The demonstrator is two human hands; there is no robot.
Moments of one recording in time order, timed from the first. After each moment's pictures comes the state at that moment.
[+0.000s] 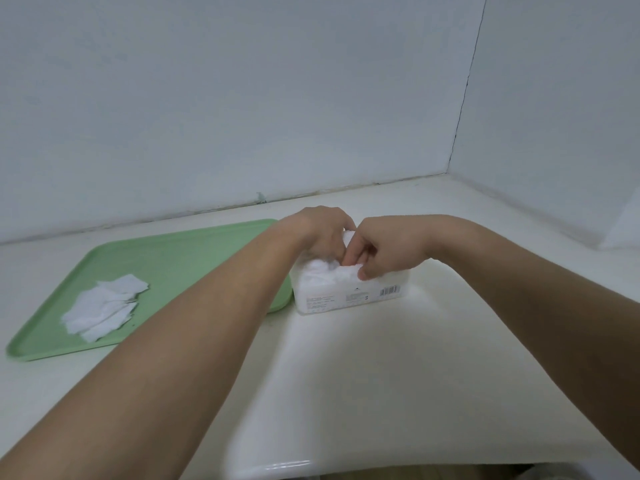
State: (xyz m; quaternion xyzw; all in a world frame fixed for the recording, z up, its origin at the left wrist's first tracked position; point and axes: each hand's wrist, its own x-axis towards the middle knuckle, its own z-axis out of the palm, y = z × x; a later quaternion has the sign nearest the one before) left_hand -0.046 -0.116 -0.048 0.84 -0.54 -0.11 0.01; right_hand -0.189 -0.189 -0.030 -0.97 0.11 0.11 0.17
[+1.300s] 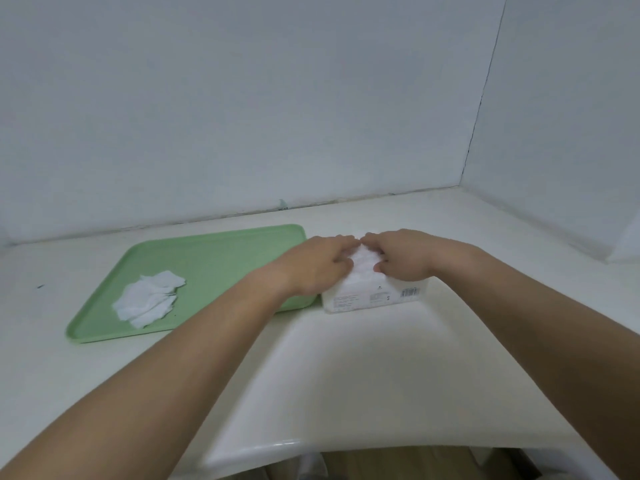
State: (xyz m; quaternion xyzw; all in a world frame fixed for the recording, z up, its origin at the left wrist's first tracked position) left_hand -0.063 -0.027 -0.063 0.80 -0.56 -0.11 0.18; right_hand -0.181 -0.173 -0.045 -0.98 0.18 0.08 0.02
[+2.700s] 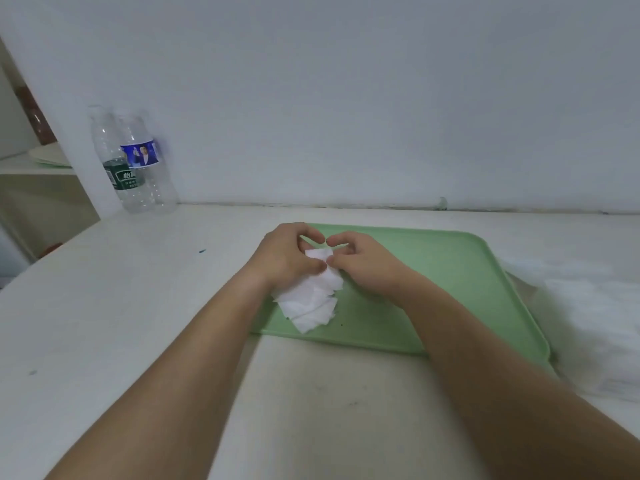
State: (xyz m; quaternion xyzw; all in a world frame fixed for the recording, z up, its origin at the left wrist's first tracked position) left_hand 0.150 0.172 -0.103 0.88 -0.25 -0.06 0.39; right_hand 0.077 0.015 -0.114 -0.85 0.07 -0.04 0.53
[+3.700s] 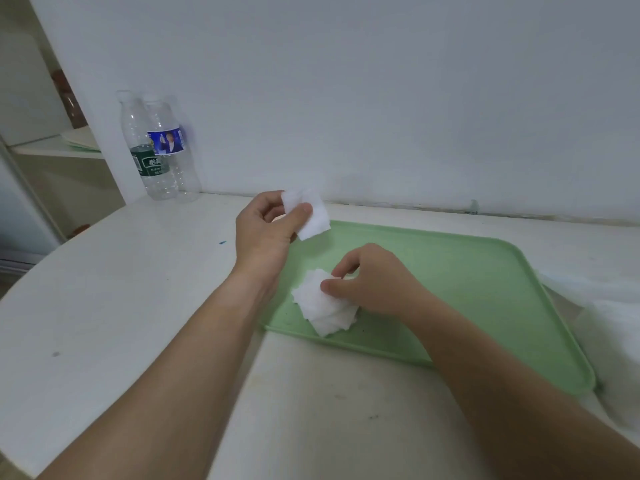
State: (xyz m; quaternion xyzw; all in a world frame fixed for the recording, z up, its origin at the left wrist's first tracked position) left_hand 0.149 0.191 -0.100 0.62 -0.10 0.06 0.78; right_hand 0.068 0.044 -0.107 -0.94 0.06 -0.05 0.34
